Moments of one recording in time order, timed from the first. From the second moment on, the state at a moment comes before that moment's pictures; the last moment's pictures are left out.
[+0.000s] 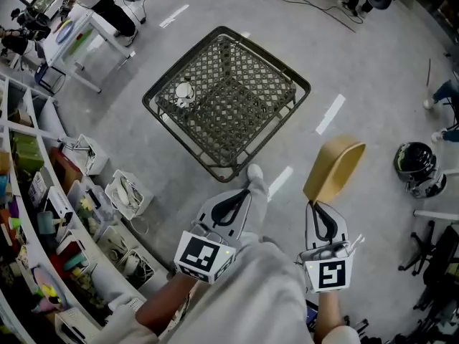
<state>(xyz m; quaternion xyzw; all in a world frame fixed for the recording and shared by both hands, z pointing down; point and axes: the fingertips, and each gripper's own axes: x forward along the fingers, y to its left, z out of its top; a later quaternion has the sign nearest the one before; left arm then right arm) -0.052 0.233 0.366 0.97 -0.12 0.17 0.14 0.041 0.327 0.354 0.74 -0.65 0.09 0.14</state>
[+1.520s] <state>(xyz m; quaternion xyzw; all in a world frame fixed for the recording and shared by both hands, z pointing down) 0.063 -0.004 0.422 0.89 -0.38 0.15 0.20 0.160 0.007 0.496 0.49 -0.82 0.13 0.28</state>
